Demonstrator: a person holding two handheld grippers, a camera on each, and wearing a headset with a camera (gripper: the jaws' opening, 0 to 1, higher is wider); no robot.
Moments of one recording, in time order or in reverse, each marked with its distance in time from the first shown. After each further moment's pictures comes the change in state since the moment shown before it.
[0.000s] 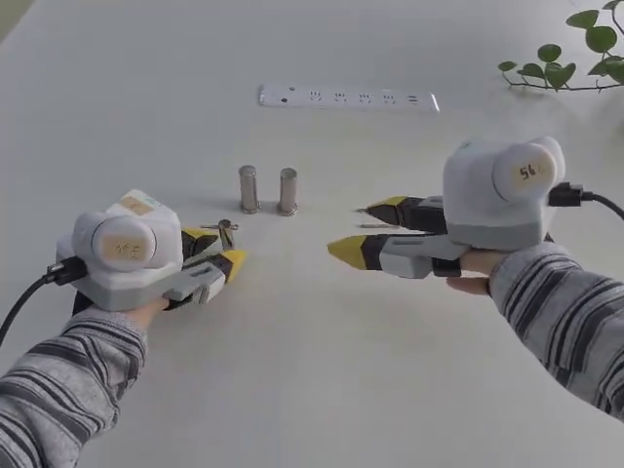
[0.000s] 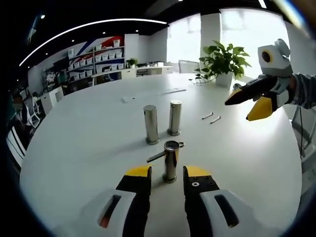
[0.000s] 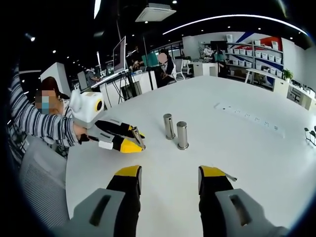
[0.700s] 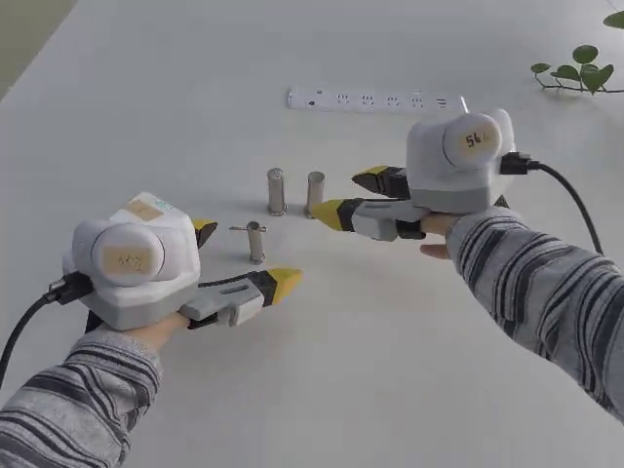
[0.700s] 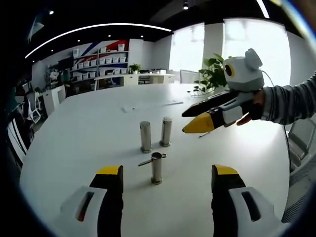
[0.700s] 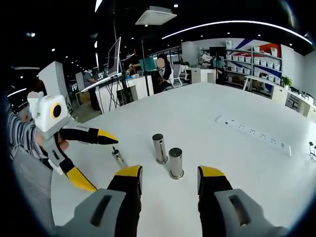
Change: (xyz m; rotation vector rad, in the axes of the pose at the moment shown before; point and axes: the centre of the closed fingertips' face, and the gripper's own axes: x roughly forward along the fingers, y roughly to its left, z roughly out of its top) left arm -0.032 -0.016 0.025 -0.064 -0.080 -0.004; right arm 0.067 -0.024 0.037 -0.030 -0.045 -0.035
